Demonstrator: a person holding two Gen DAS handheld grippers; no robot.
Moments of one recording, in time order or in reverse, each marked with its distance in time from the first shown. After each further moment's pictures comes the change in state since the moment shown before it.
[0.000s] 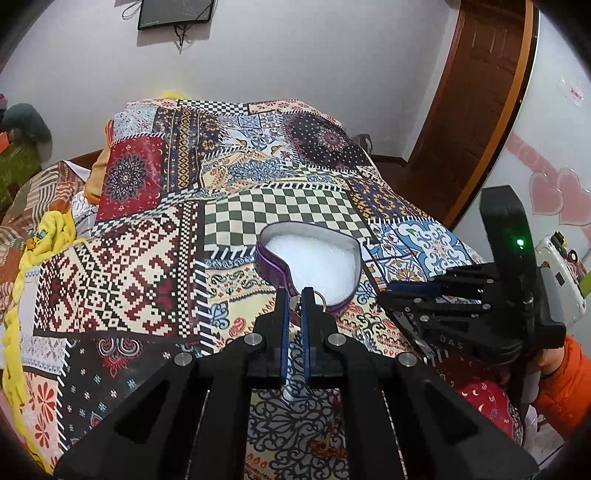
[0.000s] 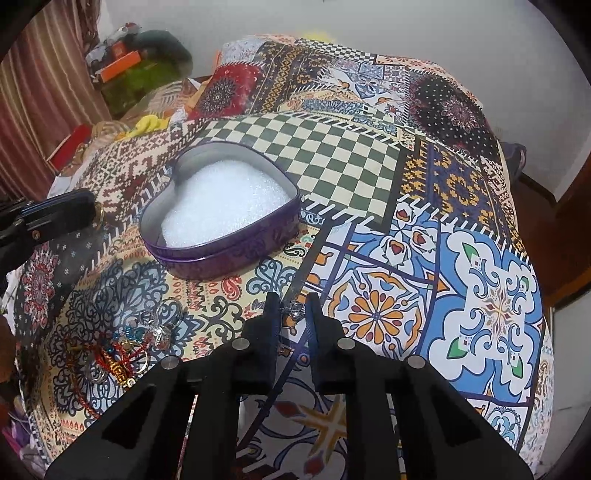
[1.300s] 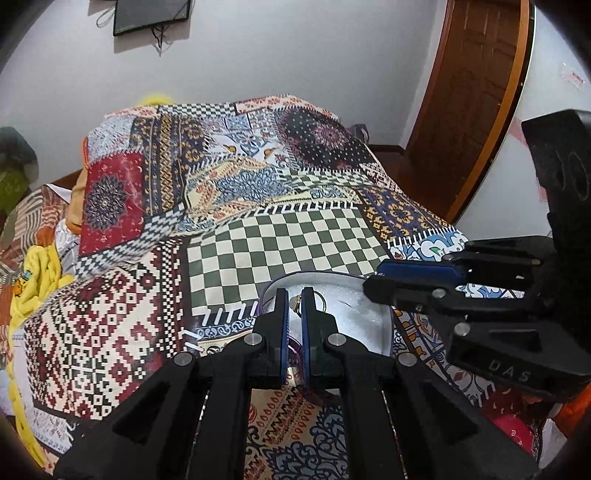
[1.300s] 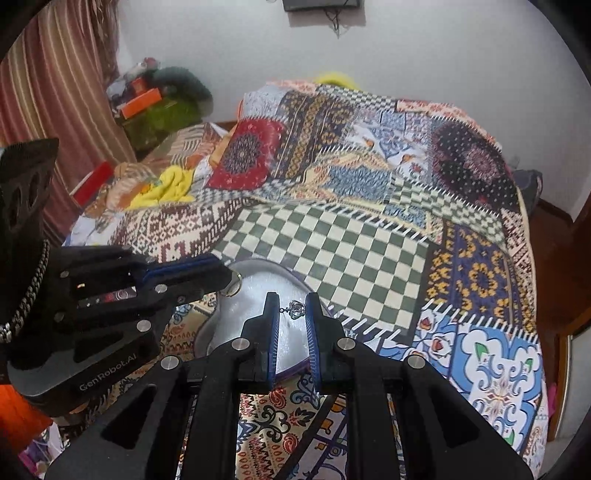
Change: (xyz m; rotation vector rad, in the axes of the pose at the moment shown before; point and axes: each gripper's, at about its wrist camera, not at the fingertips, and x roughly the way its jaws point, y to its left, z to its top) left arm 0.060 0.005 0.043 0.073 0.048 -0.008; right arm -0.011 0.012 0.062 0.000 -0.125 0.104
